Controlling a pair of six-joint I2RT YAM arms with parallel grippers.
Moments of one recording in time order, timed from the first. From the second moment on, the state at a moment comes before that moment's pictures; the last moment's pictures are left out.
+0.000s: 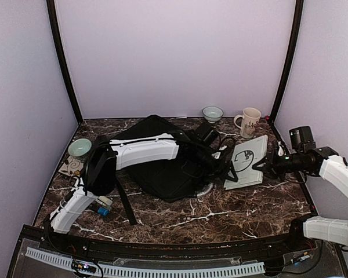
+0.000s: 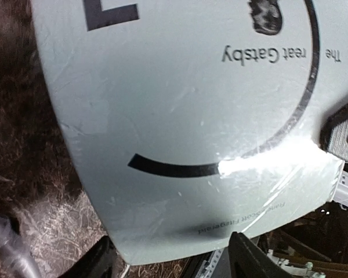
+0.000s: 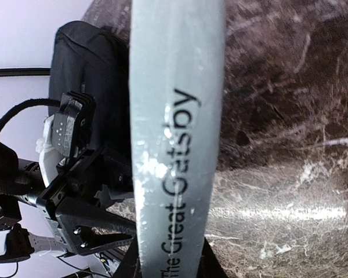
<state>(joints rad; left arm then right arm) -1.00 2.54 2.25 -0.59 0.69 -0.67 0.16 0.95 0.65 -0.62 -0.56 0.73</state>
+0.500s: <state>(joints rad) -0.73 1.90 2.04 -0.60 0.64 -0.52 0.16 0.89 0.79 -0.22 -0.81 0.82</state>
